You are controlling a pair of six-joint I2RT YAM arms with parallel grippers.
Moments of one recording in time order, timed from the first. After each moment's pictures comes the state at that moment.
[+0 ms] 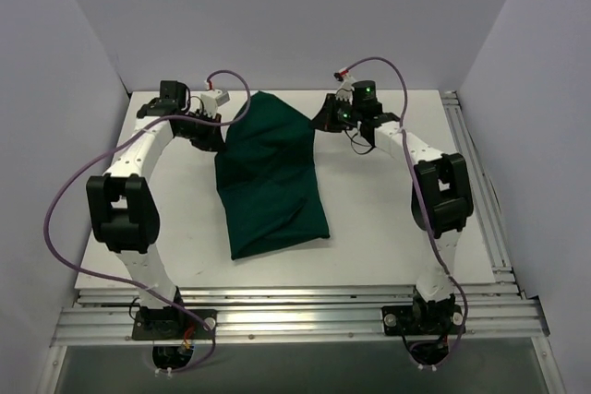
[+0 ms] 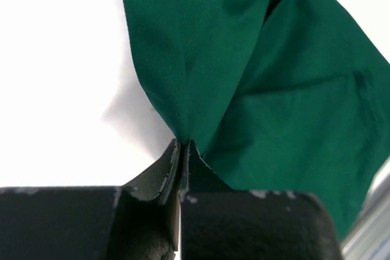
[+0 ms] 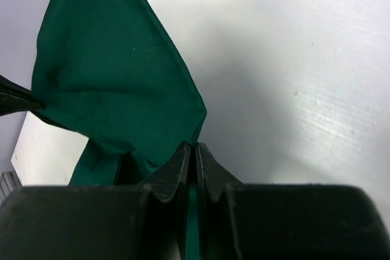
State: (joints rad) left arm -0.06 1.91 1.67 -0.78 0.59 0.32; right arm 0.30 2.06 1.60 -0.04 -0.52 0.40
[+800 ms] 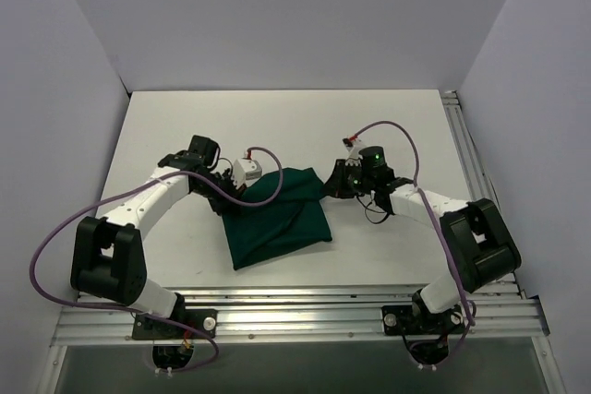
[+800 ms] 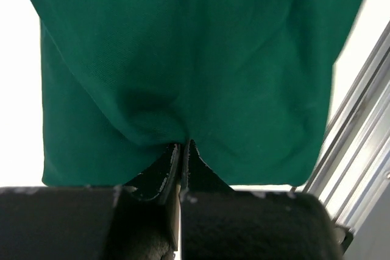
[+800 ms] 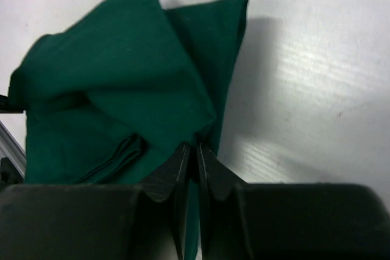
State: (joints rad) left arm -0.28 1.51 1.09 -0.80 0.57 0.64; right arm 0.39 1.55 0.77 0.16 -0.41 0.45
